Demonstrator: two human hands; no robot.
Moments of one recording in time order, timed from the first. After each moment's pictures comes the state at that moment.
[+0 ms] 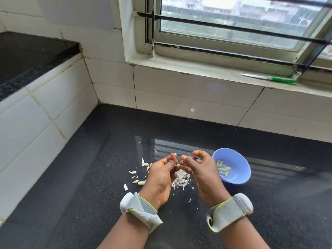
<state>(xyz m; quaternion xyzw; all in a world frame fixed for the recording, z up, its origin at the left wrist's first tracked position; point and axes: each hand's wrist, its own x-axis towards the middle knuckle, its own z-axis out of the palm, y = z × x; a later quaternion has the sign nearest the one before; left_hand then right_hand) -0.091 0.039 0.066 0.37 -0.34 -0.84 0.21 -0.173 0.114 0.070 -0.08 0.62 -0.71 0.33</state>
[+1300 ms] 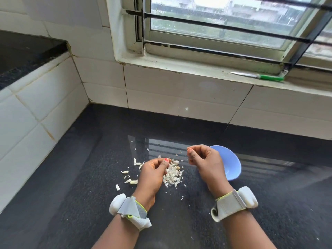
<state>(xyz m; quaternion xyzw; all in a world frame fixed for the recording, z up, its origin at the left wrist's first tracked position) -0.086 0.037 0.046 0.41 -0.56 -0.69 0.22 -0.215 0.133 0.058 -0.24 0.78 -0.56 0.16</state>
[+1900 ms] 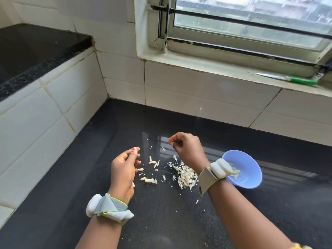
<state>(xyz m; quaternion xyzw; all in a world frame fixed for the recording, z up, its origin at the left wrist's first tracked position) -0.029 -0.030 0.042 0.51 -0.45 -0.63 0.37 -0.198 0.038 0.061 -0.45 0.82 -0.34 0.13</state>
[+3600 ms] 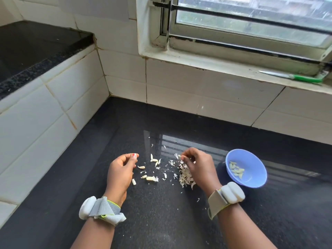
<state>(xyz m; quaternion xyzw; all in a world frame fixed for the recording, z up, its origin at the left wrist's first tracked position) -0.010 -0.036 0.019 0.52 -0.55 -0.57 0.32 -0.193 0.087 0.032 -0.40 0.84 -0.33 0.12</state>
